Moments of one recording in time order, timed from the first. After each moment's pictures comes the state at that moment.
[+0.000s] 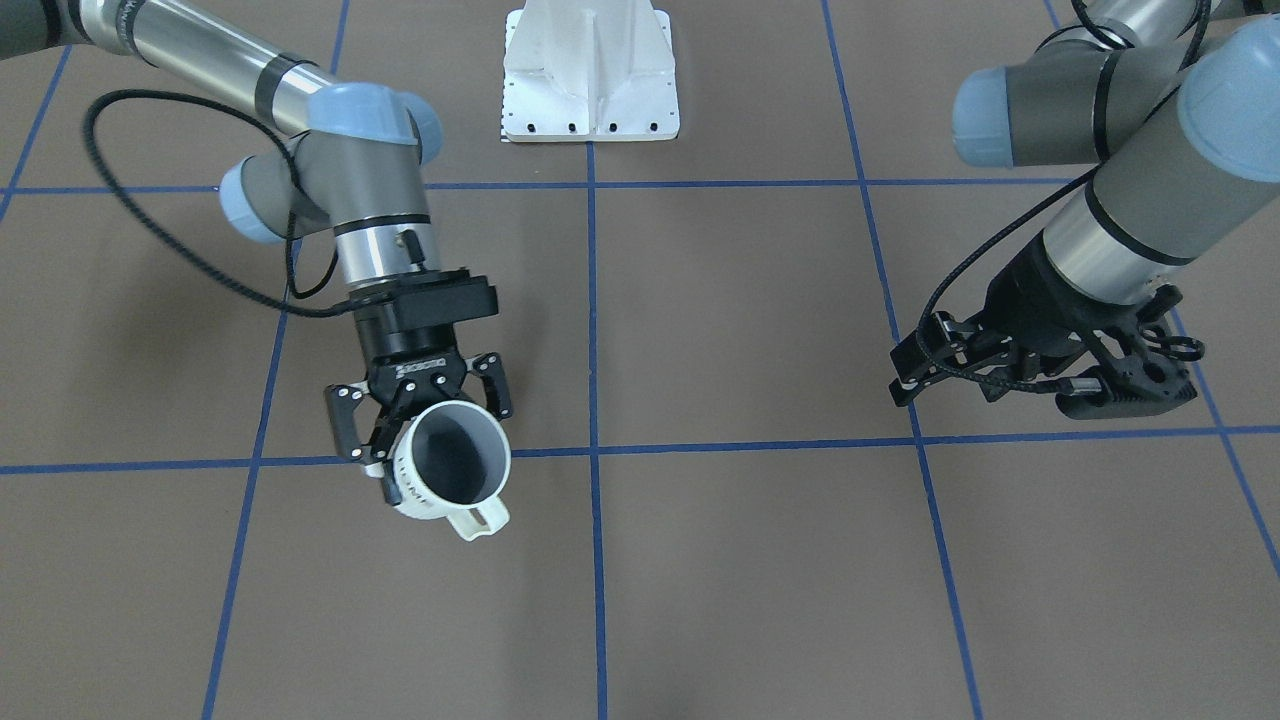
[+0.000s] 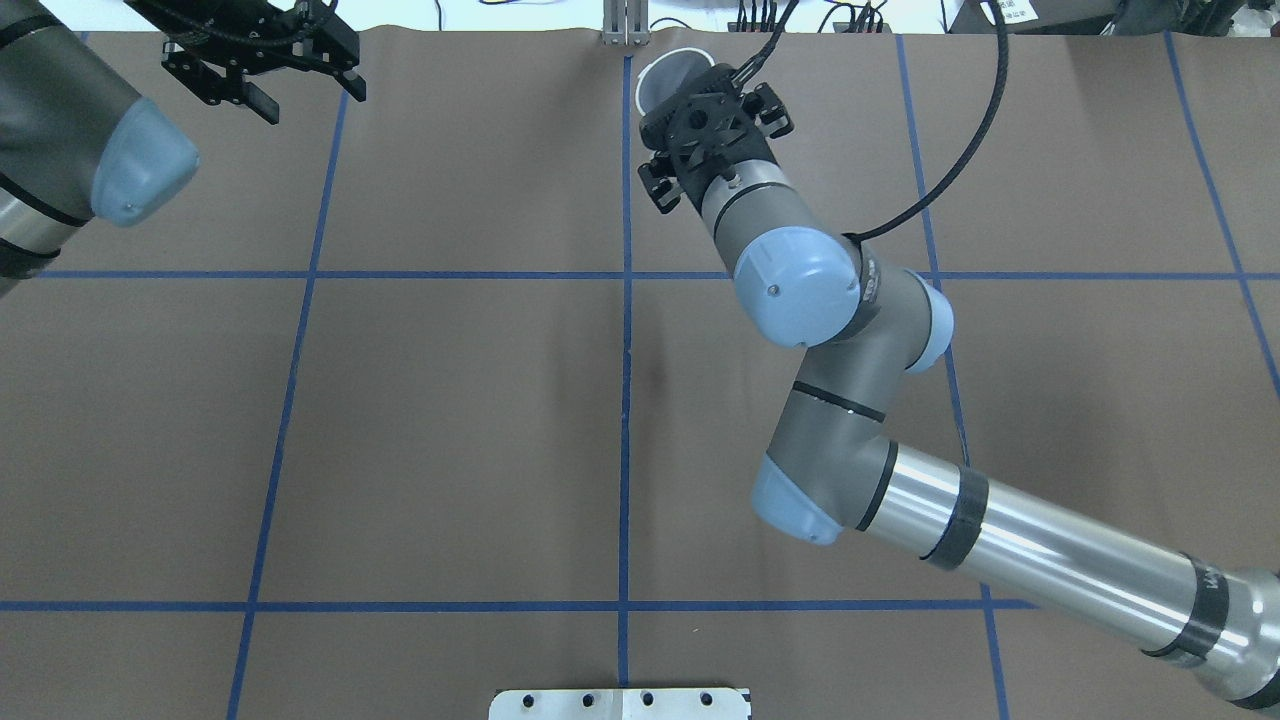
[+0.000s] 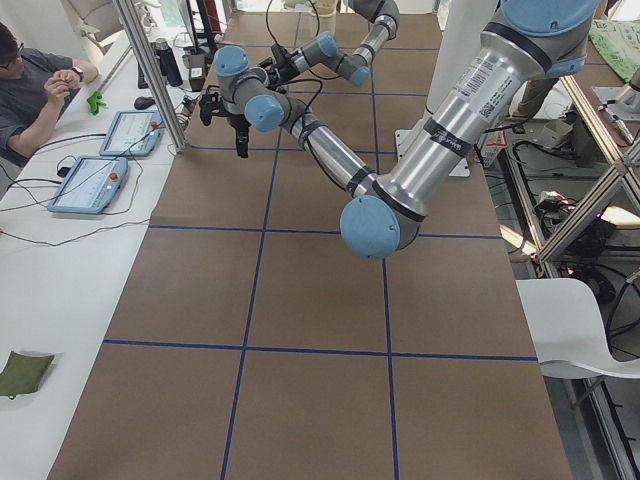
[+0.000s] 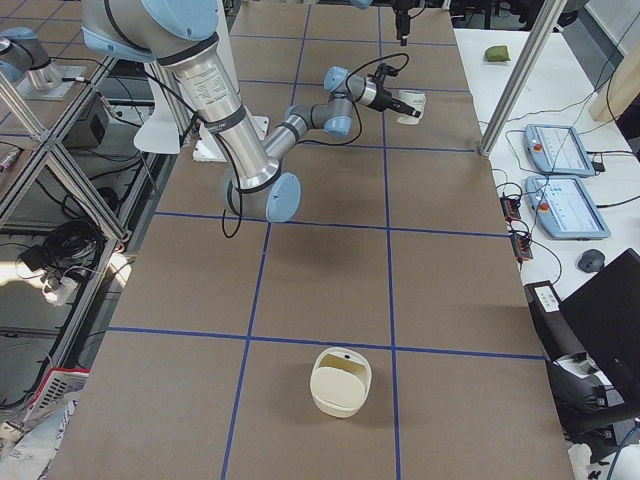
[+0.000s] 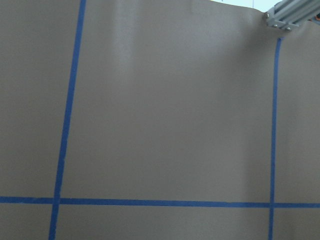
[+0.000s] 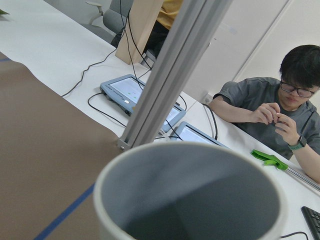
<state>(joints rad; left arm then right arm) -1.09 -2.21 -1.63 -1.68 -2.38 -0.98 0.52 -0.87 1.50 -0.87 1.00 0.44</state>
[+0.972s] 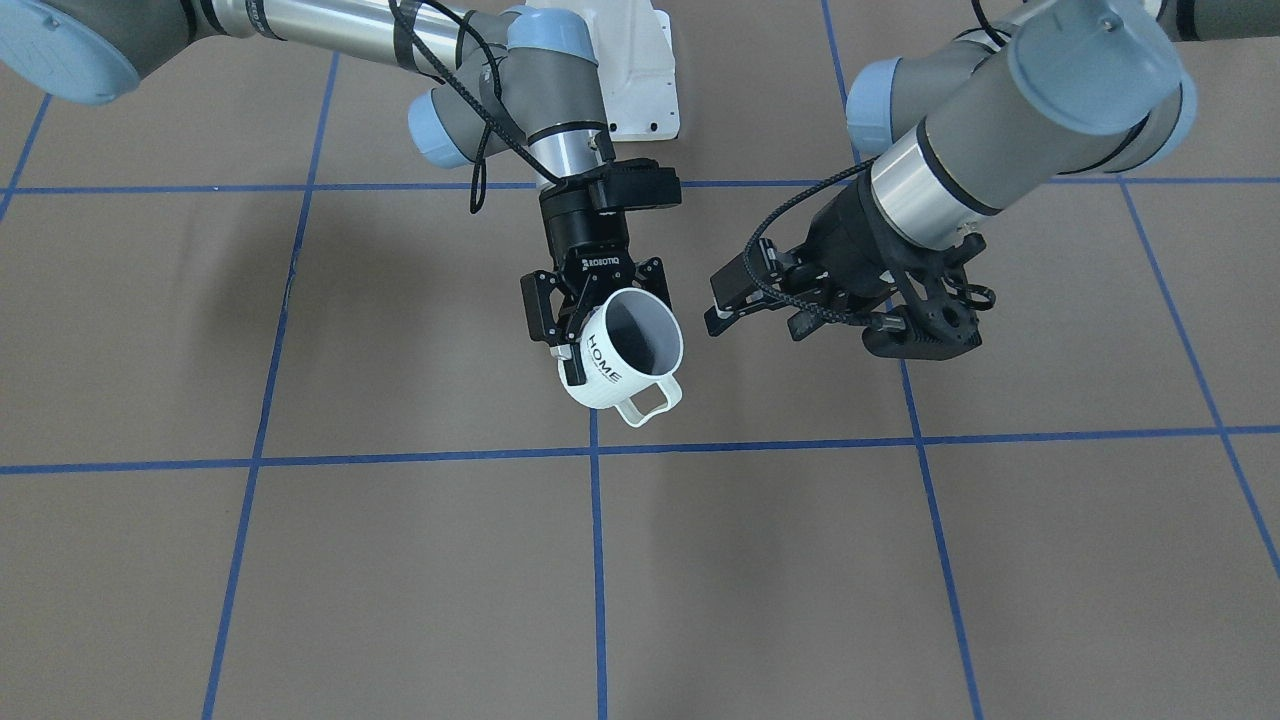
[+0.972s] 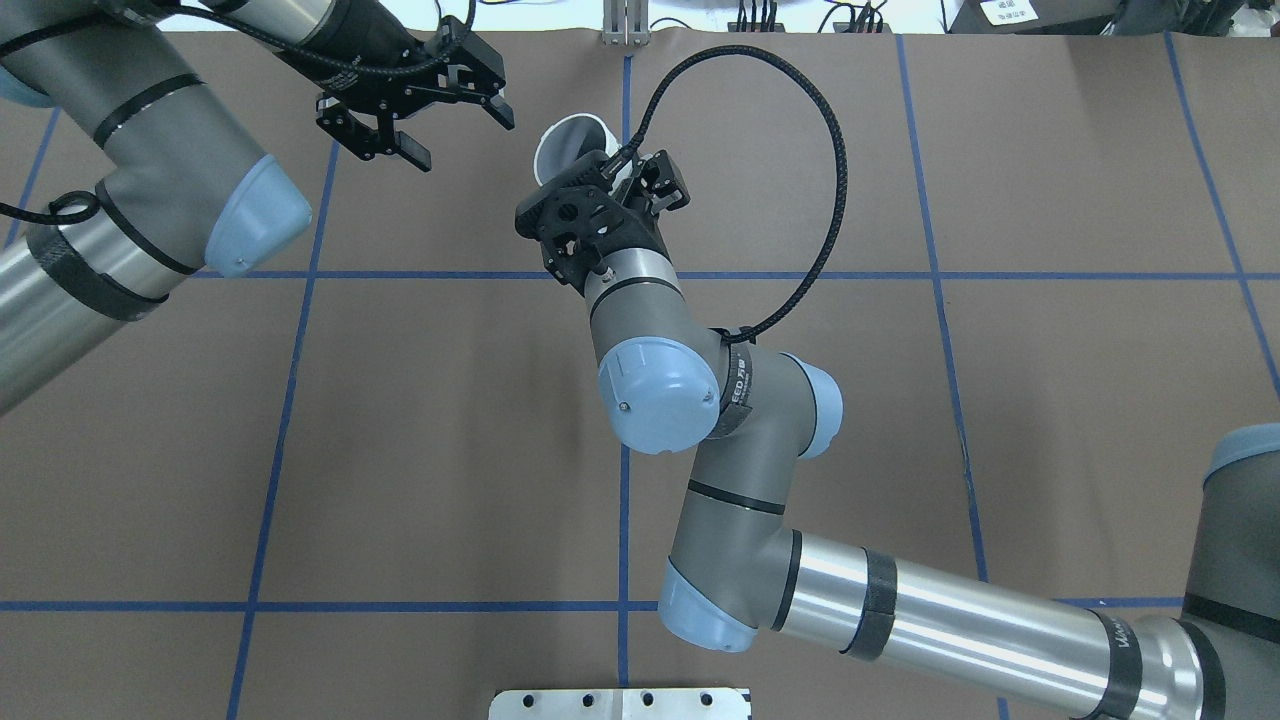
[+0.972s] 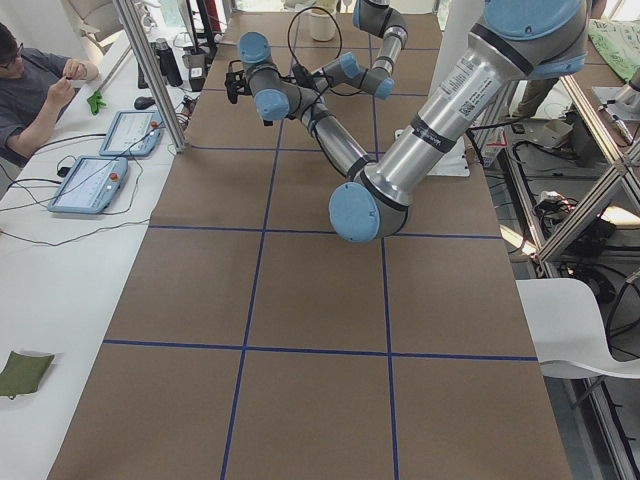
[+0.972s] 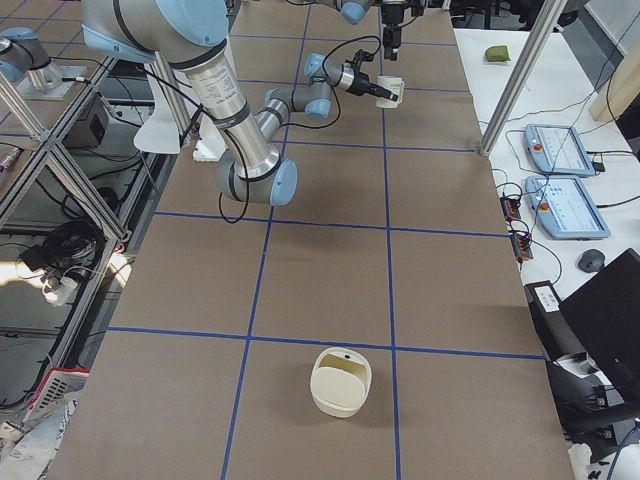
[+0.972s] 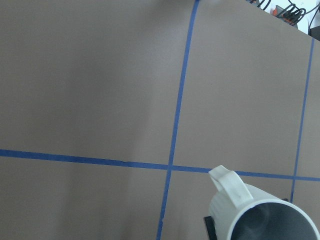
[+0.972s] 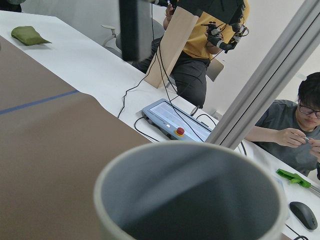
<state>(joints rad) -0.96 -2.29 -1.60 -1.93 -2.40 -1.33 0.39 -0.78 1.48 -0.97 0.84 0.46</state>
